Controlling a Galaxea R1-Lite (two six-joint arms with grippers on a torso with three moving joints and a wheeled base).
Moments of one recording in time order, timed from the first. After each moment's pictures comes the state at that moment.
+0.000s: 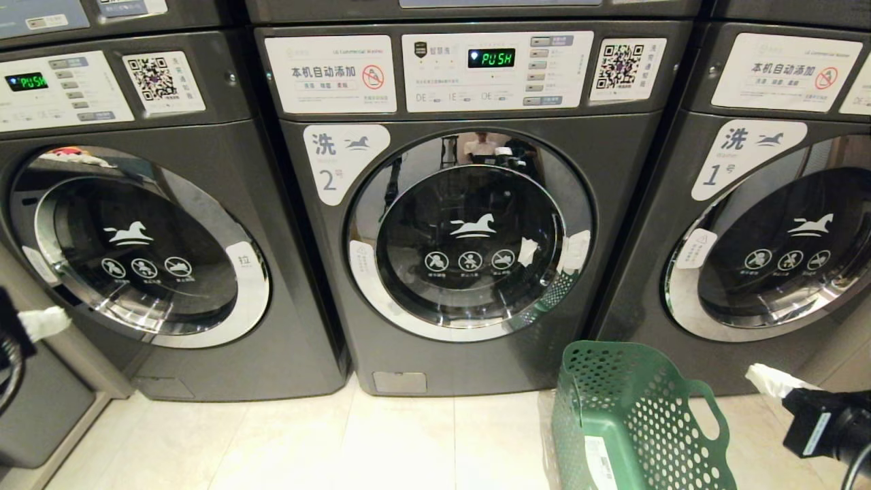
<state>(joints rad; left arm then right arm) -0.06 0.97 -0.84 0.26 0.20 -0.32 0.05 1.16 -0.12 -0.83 0.07 0.14</state>
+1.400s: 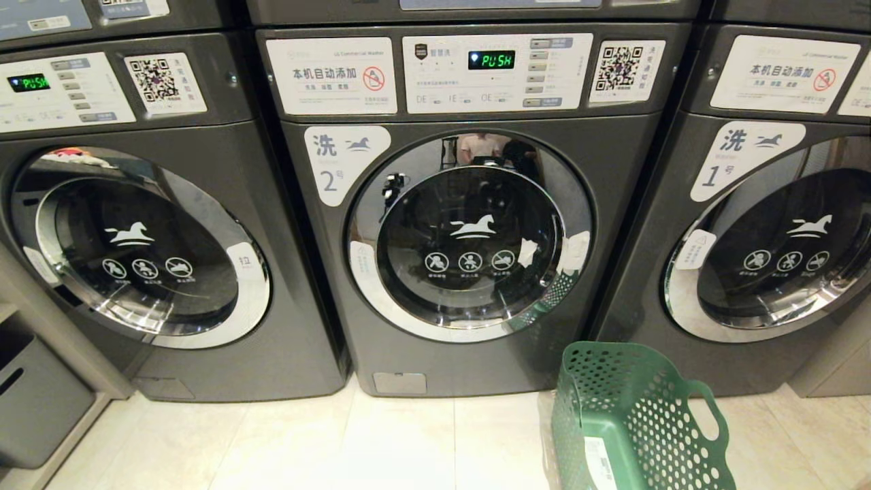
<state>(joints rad) -0.02 0.18 -0.04 0.10 -0.04 0.07 -0.15 0.34 -0.08 0.13 0.13 -0.24</state>
